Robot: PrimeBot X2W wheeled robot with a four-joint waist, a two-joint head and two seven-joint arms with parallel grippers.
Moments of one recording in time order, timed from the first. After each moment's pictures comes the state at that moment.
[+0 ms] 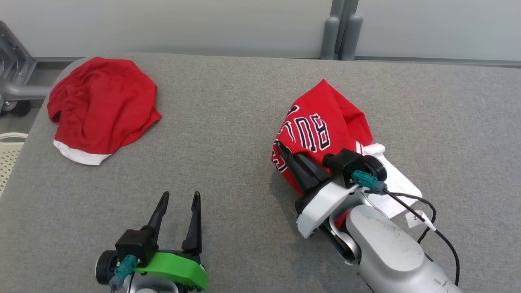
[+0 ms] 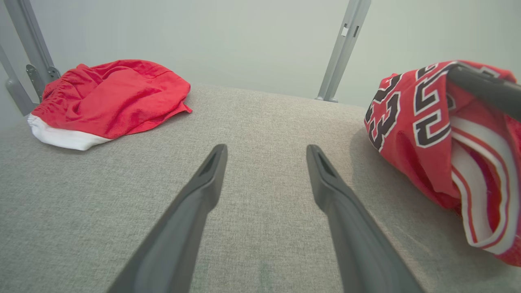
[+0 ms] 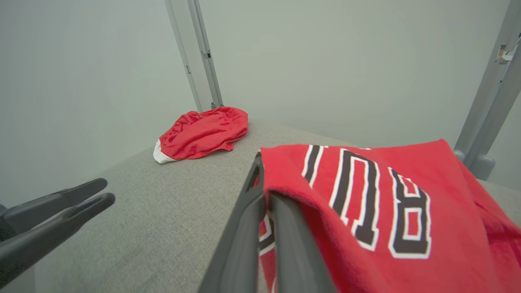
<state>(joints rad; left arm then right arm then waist) -0.07 0.10 -0.31 0.24 -0.35 0.01 -0.26 -0.49 -0.05 0.58 0.50 0.34 0.13 -0.26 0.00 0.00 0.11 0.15</state>
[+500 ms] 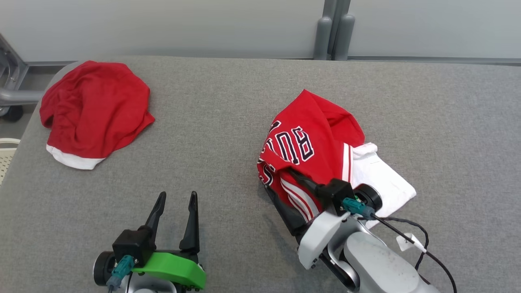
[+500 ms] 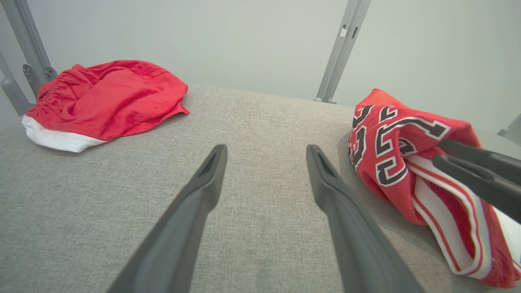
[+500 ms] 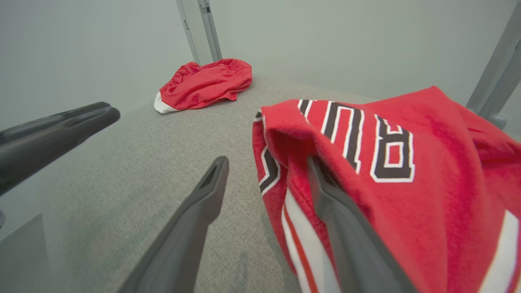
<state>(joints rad) -0.07 0.09 -0.29 0.24 -0.35 0.01 -0.26 -0.46 -0.05 0.65 0.58 0.33 0.13 -0.26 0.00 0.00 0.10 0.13</state>
